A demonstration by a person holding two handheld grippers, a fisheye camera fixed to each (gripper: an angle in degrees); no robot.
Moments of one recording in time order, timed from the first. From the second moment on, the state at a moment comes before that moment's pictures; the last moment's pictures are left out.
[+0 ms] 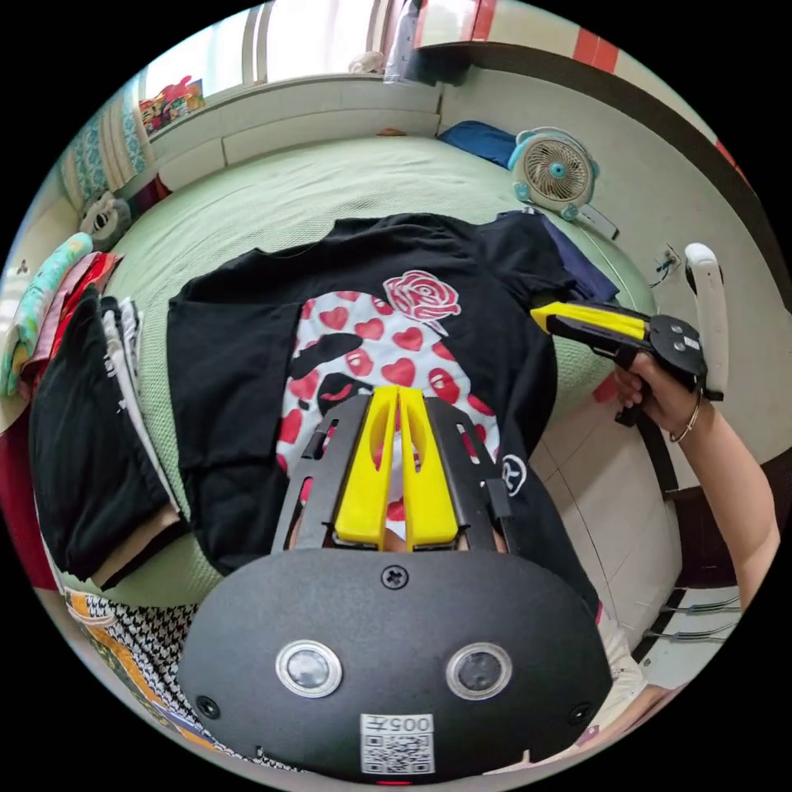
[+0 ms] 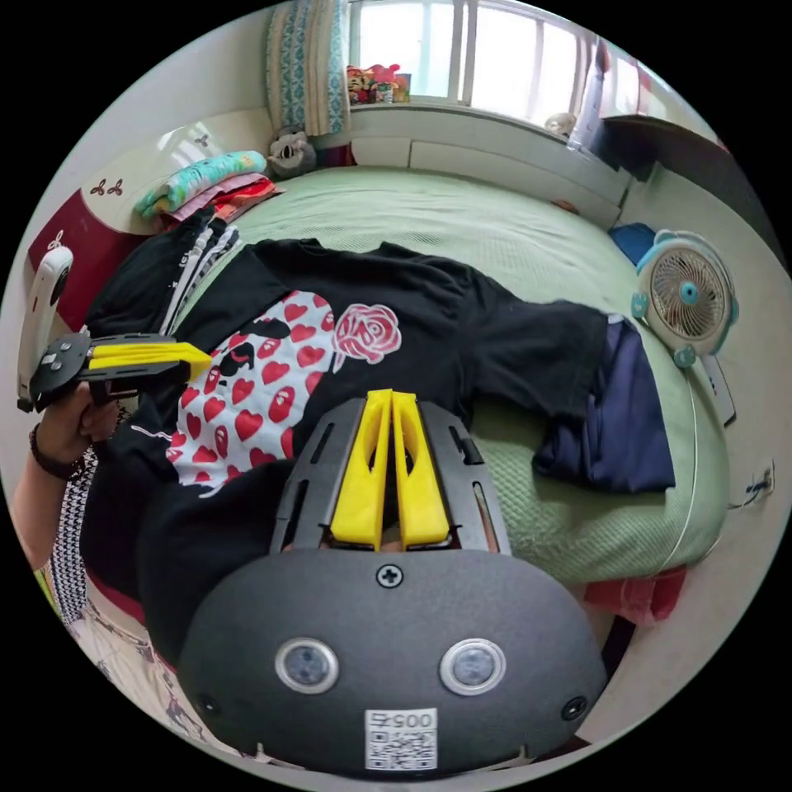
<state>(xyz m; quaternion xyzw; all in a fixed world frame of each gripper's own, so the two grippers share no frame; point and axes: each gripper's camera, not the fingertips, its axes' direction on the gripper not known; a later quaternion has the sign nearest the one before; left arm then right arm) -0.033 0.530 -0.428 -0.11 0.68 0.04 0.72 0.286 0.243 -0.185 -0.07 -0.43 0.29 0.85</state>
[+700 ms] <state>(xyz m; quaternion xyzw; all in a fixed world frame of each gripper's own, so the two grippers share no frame) 0.052 0.551 -0.473 -0.08 0.75 0.01 0.65 0.379 0.342 -0.108 -0.14 -0.34 0.37 0.86</state>
